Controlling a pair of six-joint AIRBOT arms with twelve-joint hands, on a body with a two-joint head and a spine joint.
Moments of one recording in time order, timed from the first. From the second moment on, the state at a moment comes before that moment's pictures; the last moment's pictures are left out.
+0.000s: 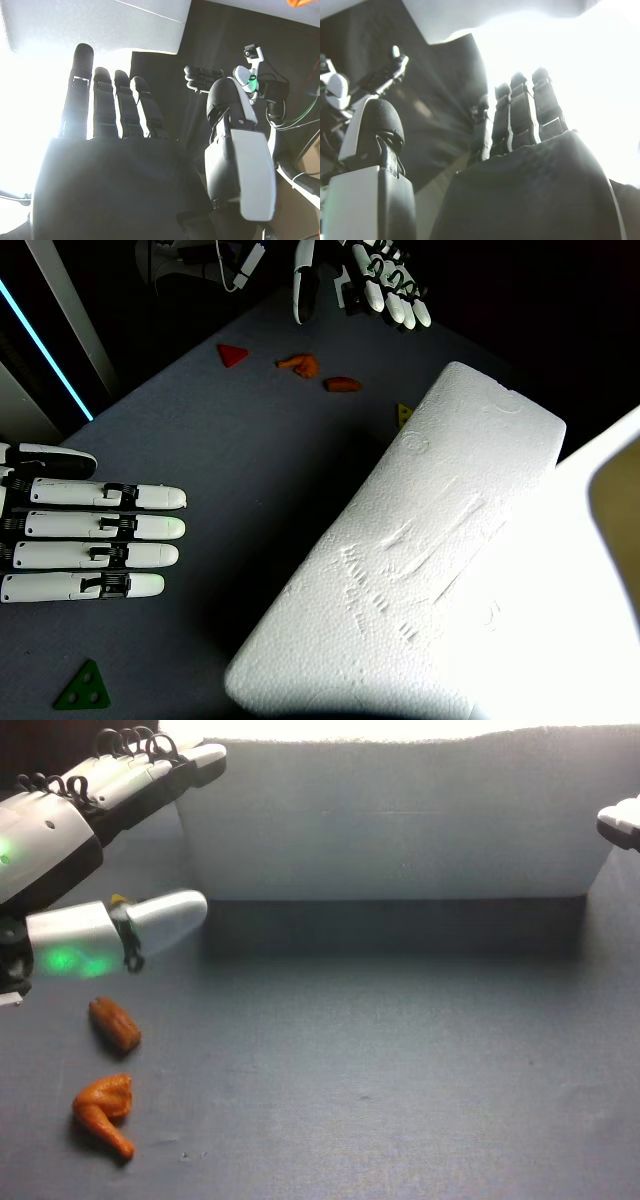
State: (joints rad) left arm 0.81 -0.87 1.08 0.04 -1.16 0.48; right arm -0.87 -0.69 0.90 0.09 1.12 -0.73
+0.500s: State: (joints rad) left arm 0.81 -0.87 1.08 0.01 -1.17 0.50; right arm -0.87 -0.69 0.90 0.14 1.15 -0.76
